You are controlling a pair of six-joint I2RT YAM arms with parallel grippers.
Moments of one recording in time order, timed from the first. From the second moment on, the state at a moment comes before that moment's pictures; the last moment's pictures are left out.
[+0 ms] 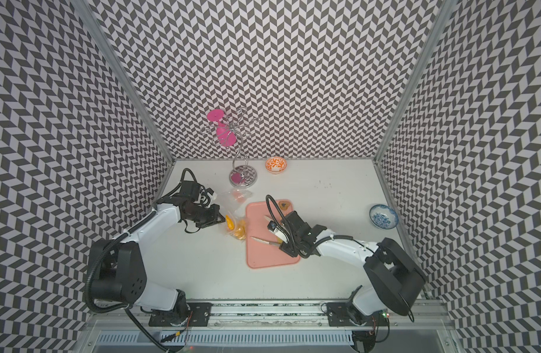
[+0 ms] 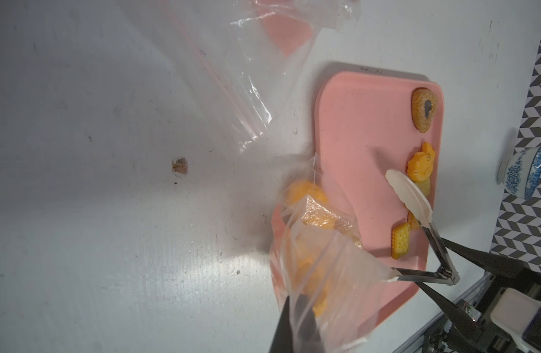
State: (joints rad) left arm -0.35 1.66 1.16 -0.66 0.62 -0.34; right arm 0.72 1.14 1.09 -0.82 -0.13 -0.43
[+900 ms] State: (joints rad) left arm -0.34 1.63 1.18 -0.70 0.62 -0.34; right arm 0.69 1.30 1.16 -0.73 -0.25 -0.37
